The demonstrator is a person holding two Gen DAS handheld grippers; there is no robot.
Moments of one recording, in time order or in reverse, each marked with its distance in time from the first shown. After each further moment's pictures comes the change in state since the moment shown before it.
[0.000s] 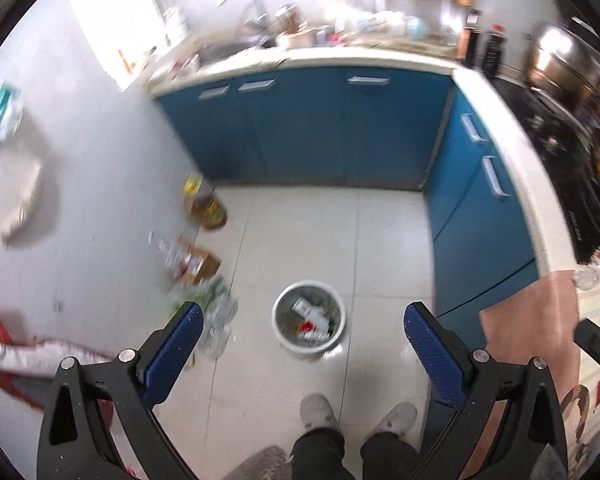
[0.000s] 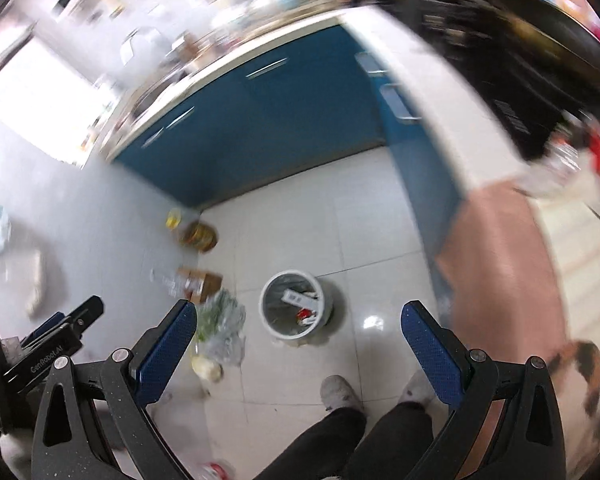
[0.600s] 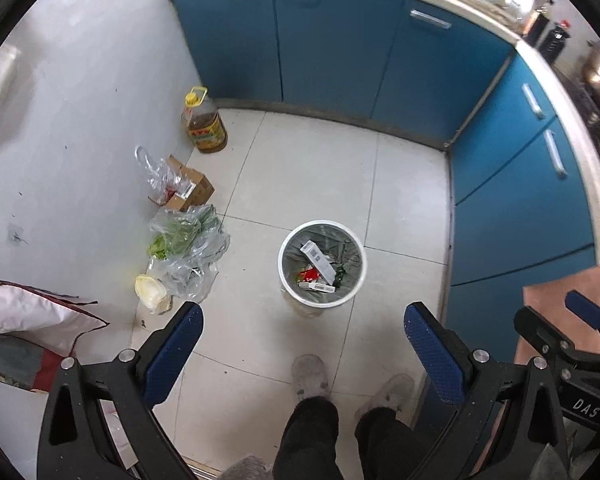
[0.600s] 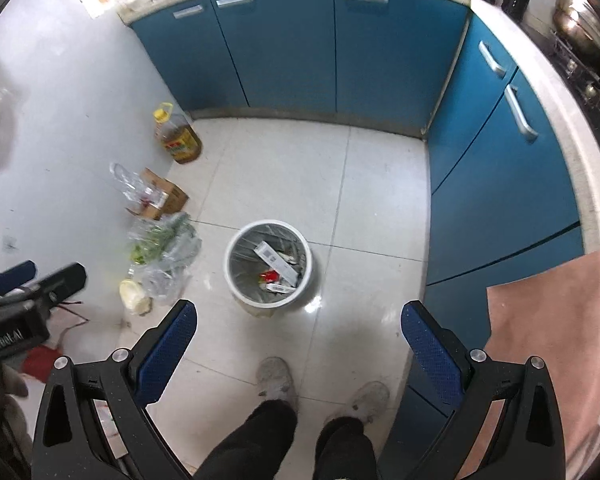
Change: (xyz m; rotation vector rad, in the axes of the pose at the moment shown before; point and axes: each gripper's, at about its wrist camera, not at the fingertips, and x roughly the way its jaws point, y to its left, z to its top) left arm 0.126 0.124 -0.070 -0.167 0.229 -0.077; right arm 0.195 0.140 -0.061 -0.451 0.166 -0.136
